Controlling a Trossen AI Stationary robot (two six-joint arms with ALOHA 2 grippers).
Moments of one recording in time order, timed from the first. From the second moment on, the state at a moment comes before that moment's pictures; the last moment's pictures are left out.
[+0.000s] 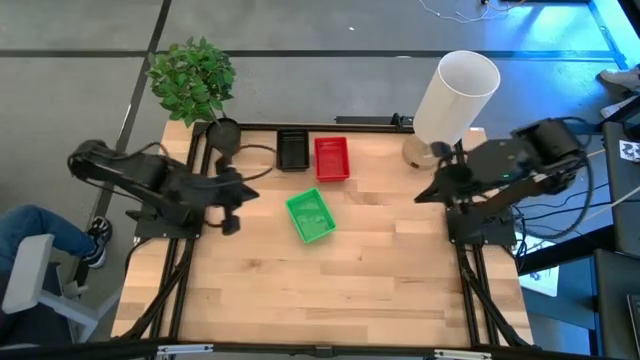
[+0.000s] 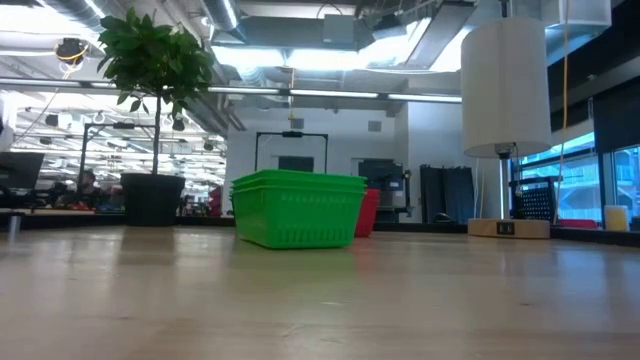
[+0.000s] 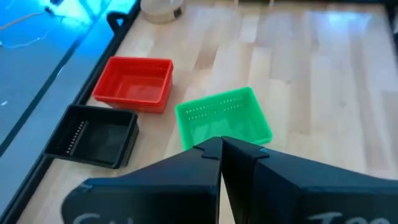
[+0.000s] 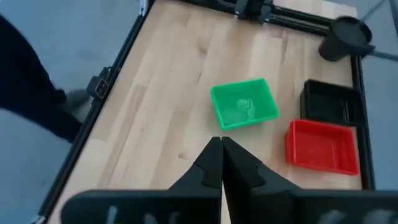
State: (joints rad) left arm -0.32 1.01 1.22 -0.88 -0.50 -0.30; right arm 0.34 1.44 2.20 -1.56 0.11 0.01
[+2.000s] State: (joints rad) left arm -0.80 0.00 0.42 -0.24 -0.41 0.04; right arm 0.42 0.18 0.60 -0.29 0.24 0.07
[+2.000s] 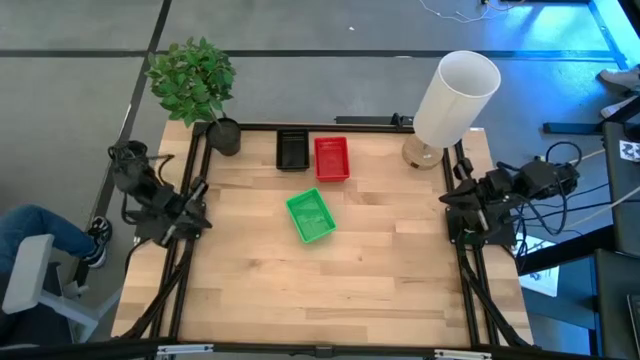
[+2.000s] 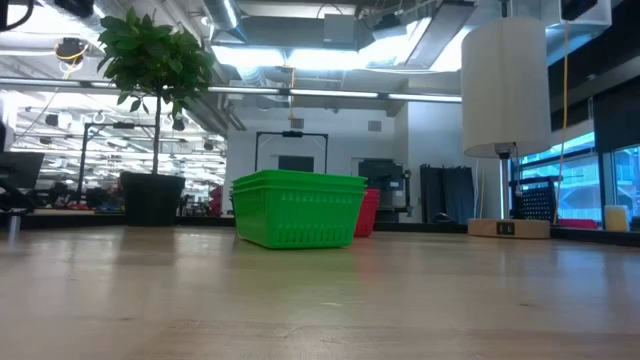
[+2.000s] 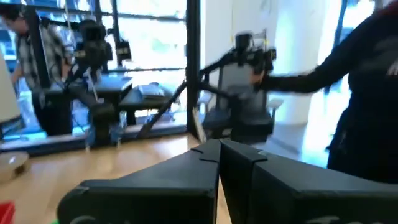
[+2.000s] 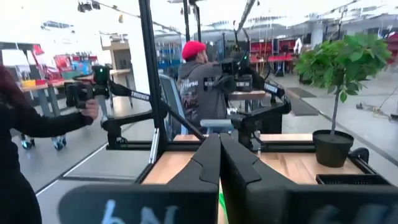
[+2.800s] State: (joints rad) left arm -0.80 0.00 0.10 0.09 -0.49 0.10; right arm 0.42 0.00 0.23 -0.03 0.21 -0.06
